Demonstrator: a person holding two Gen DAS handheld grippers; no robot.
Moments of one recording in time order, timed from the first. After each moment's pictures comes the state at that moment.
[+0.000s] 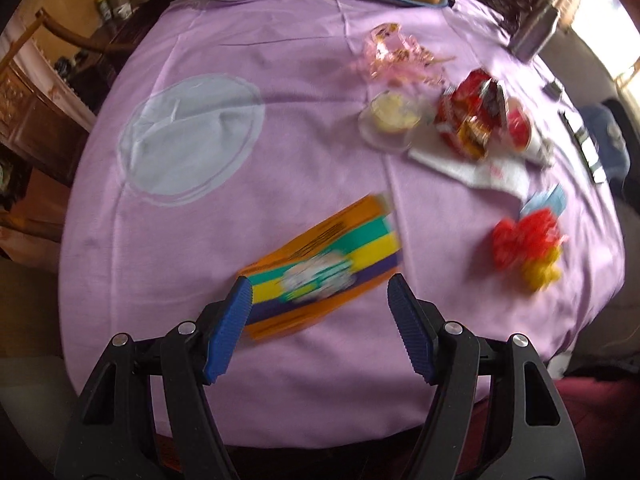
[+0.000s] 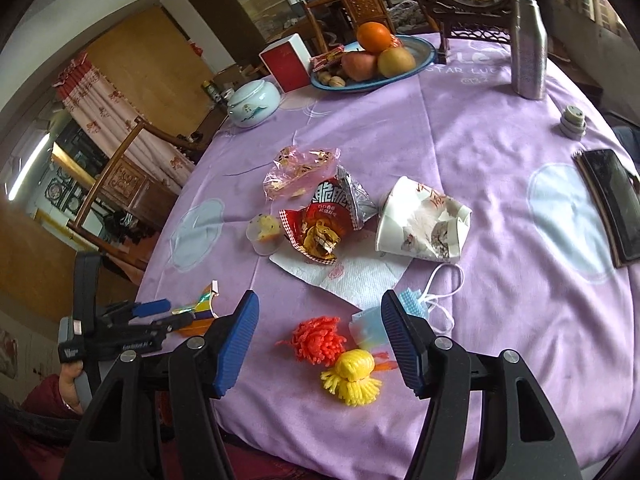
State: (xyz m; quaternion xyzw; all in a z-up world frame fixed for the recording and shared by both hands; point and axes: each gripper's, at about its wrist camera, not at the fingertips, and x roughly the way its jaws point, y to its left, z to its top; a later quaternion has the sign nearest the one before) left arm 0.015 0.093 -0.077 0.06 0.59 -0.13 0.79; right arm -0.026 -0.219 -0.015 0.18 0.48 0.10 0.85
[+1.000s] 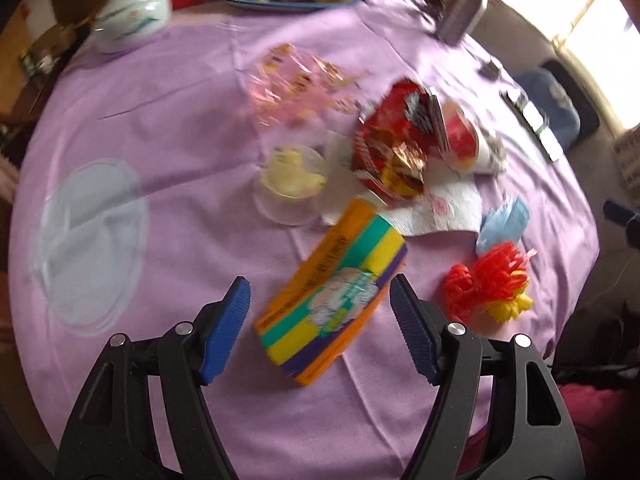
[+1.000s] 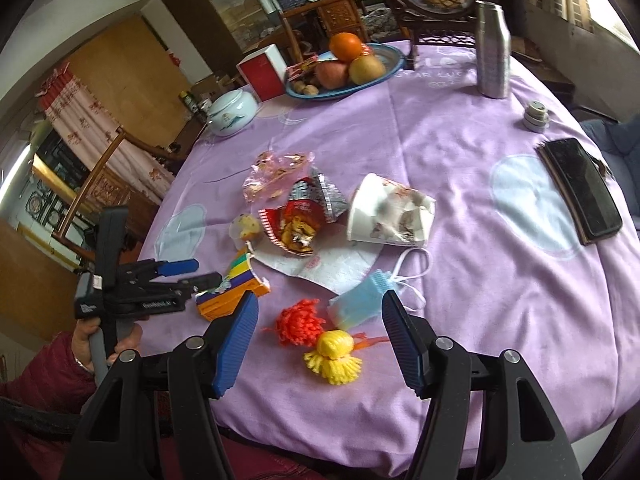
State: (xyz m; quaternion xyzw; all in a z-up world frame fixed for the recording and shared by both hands) left arm 0.070 0.018 -0.091 0.10 0.56 -0.27 0.77; right arm -0.055 -0.237 -0.003 0.18 0.47 0.05 0.86
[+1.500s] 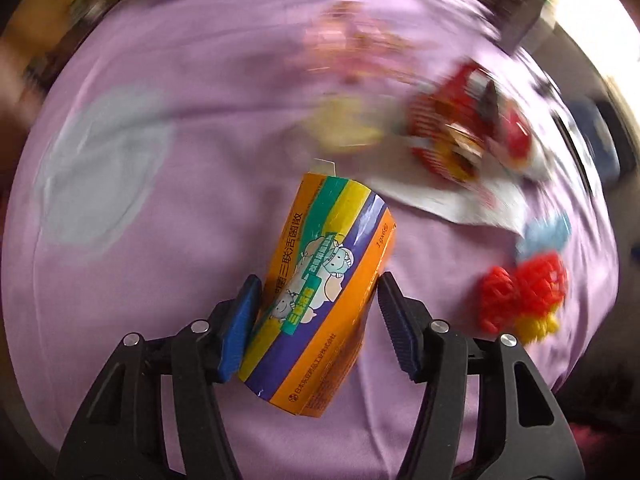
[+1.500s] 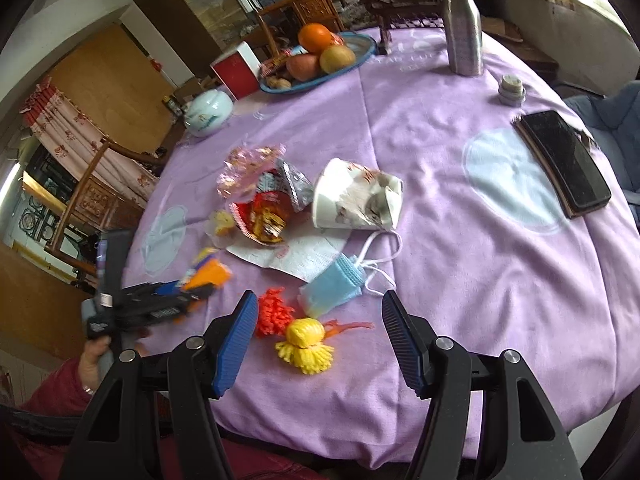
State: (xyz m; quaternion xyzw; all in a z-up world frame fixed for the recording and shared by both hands) left arm 0.063 0.052 -0.117 0.01 0.60 -0.16 0.78; right arm -0.055 -0.257 -0.028 0.20 0.50 0.03 0.84
